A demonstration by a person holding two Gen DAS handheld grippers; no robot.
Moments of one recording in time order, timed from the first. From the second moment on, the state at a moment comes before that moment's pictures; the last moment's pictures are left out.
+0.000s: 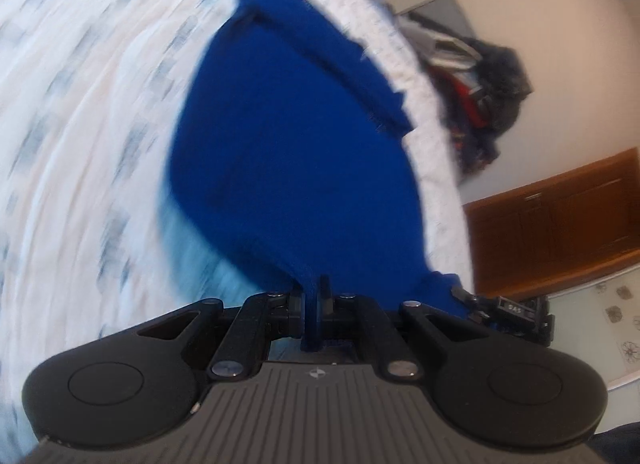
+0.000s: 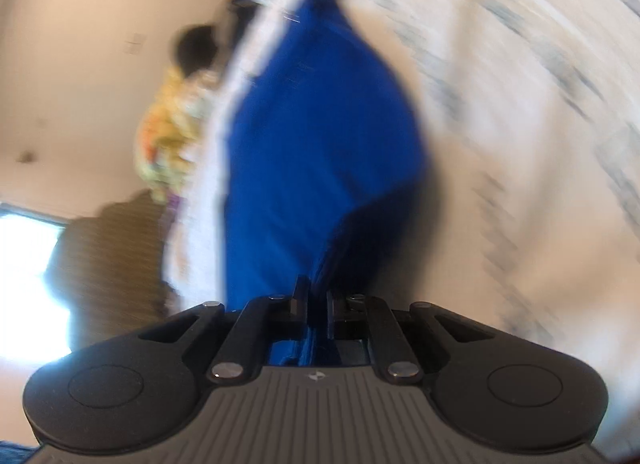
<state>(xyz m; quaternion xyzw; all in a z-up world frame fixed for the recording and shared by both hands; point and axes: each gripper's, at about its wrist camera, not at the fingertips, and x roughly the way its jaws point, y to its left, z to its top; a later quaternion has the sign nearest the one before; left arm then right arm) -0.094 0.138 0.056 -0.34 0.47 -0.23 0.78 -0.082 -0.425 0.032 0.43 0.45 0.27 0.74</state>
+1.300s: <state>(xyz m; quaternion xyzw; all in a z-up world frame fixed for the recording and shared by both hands) 0.105 0.145 0.039 -0.28 0.44 -0.08 0.85 0.161 -0.355 0.029 0.24 0.46 0.21 0.83</state>
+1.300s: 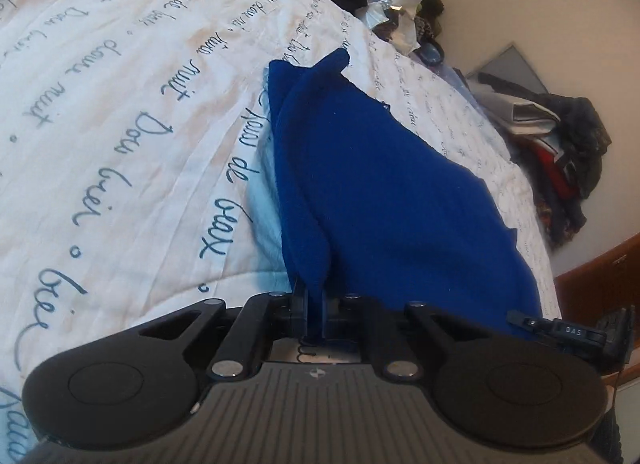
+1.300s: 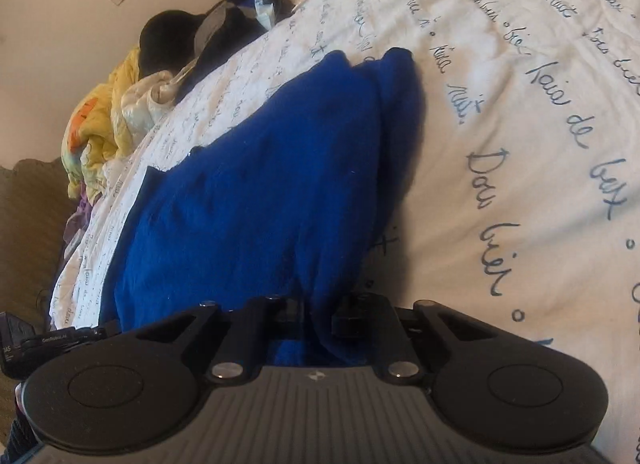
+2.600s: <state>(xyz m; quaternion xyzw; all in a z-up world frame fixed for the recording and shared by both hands) 0.206 0.077 0.046 -0.01 0.33 0.00 0.94 0.244 -0.358 0.039 0.21 0.39 0.13 0.89</state>
